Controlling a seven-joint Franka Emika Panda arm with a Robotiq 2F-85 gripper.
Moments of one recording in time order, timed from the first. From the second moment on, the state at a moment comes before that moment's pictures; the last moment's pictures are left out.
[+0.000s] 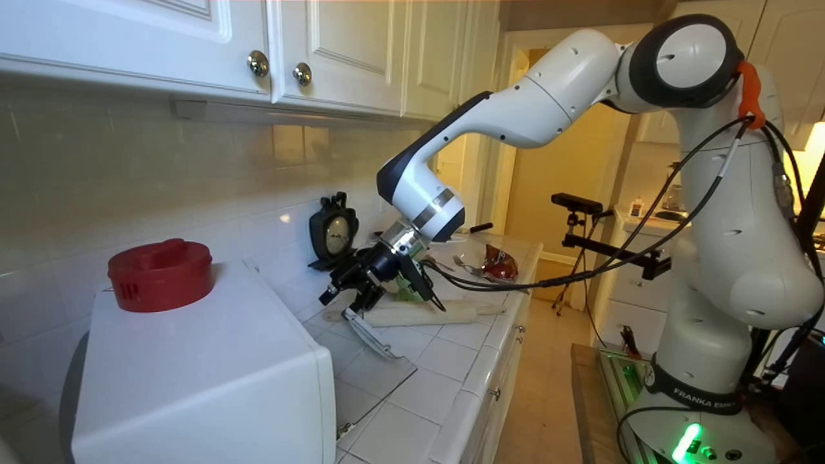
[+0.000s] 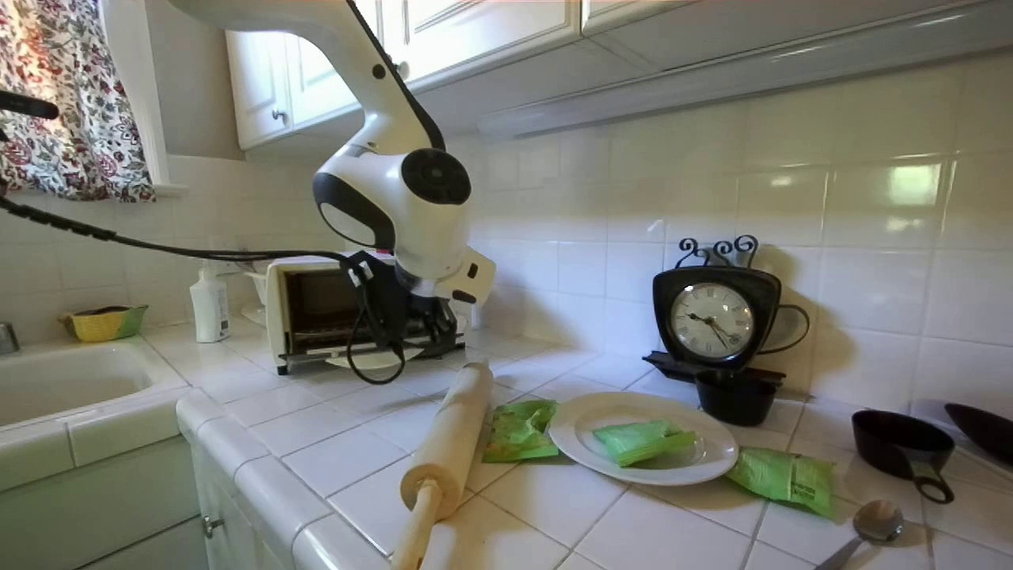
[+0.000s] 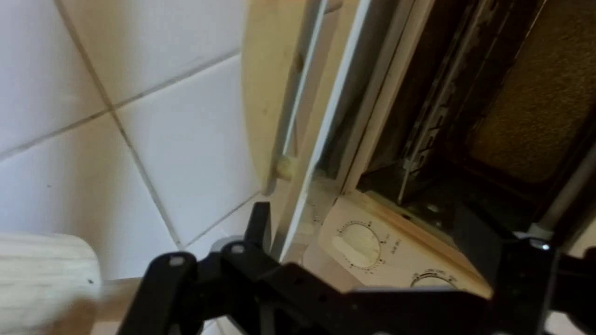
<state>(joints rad) 0.01 0.28 0.06 -2.16 1.56 2.58 -0.94</state>
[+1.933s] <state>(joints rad) 0.13 -0.01 0.11 -2.25 0.48 2.79 -0.20</state>
